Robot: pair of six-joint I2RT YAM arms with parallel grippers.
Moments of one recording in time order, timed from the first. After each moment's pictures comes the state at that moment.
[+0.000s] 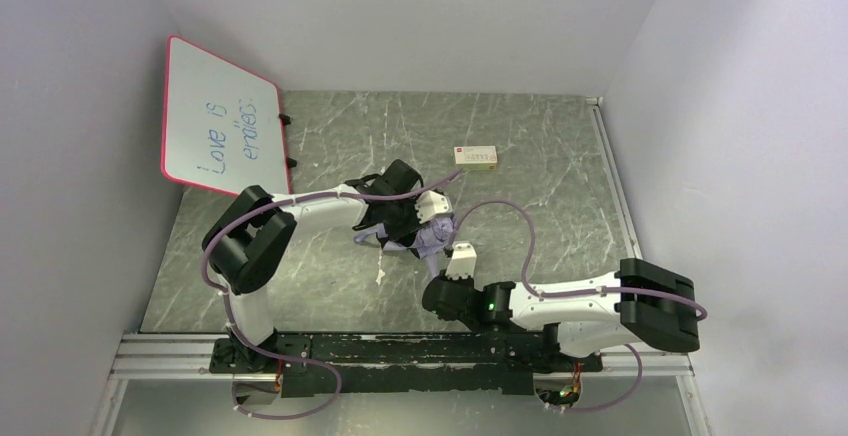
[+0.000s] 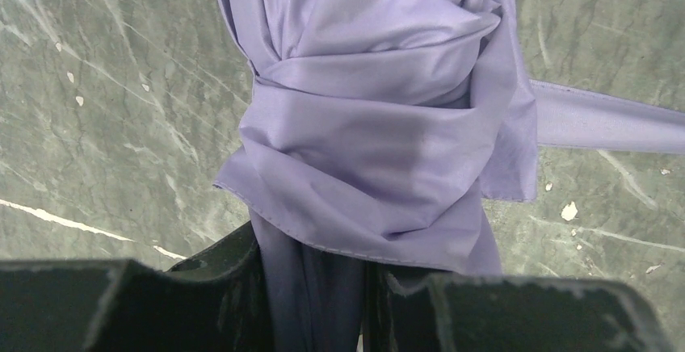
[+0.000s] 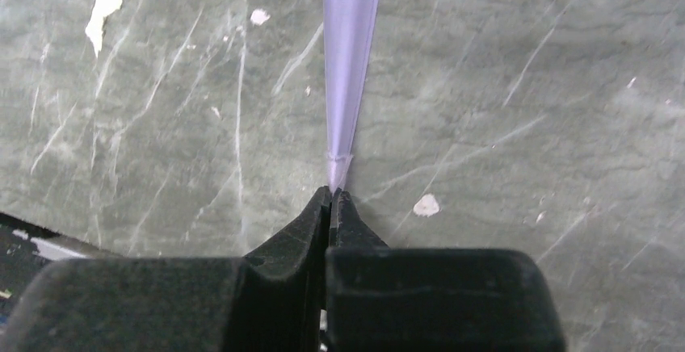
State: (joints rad) left arm -0.77 1.84 1.13 -0.30 0.16 0.51; right arm 1.34 1.26 0.47 -0.24 0.53 1.05
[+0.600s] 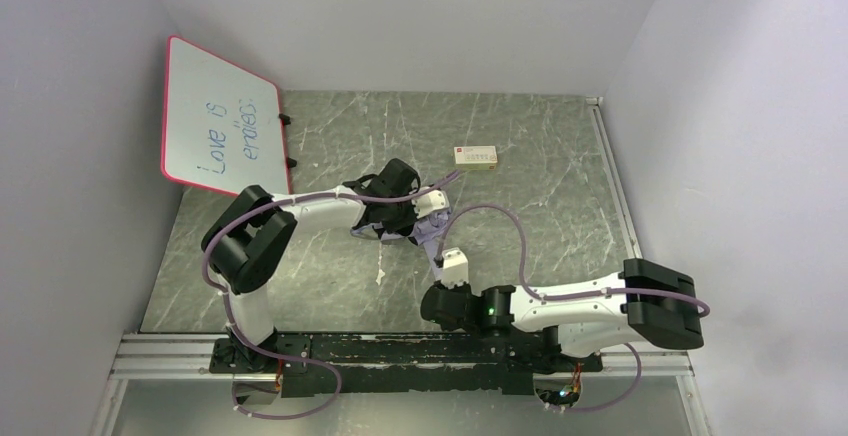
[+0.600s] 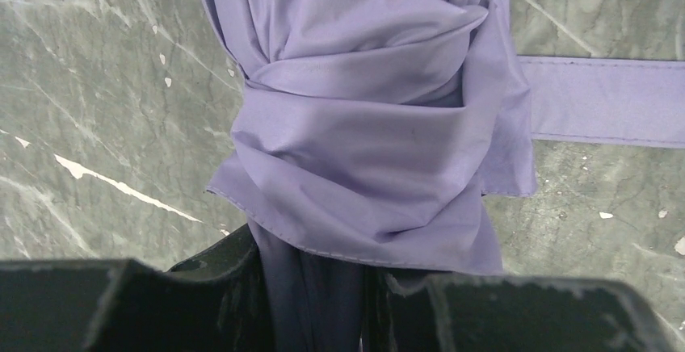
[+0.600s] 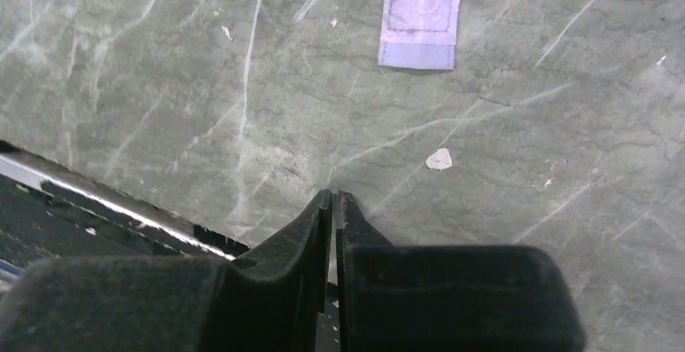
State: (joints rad) left arm -0.76 1.84 1.10 -0.21 0.05 0.55; right arm 1.41 1.25 0.49 -0.33 0.49 0.97
